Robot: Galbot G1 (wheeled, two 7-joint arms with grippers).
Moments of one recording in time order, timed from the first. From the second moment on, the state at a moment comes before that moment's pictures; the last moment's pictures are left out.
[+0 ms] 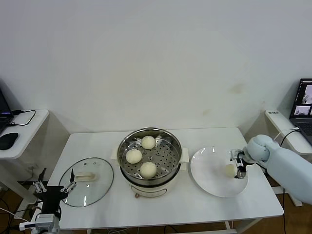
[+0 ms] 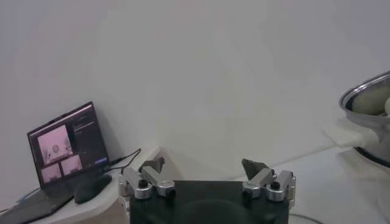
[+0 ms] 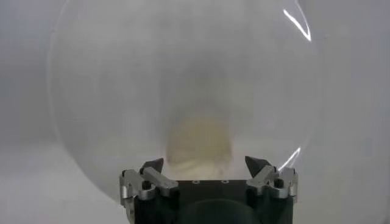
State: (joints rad) left arm 1.70 -1.22 -0.72 -2.14 -0.01 0.11 -0.26; right arm -0.24 0.69 -0.54 1.20 -0.33 -0.24 -1.04
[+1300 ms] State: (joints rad) left arm 1.69 -1.22 -0.71 -2.16 -0.02 0.11 -0.26; right arm 0.37 0.66 -0.95 1.50 0.12 -0.45 -1.02
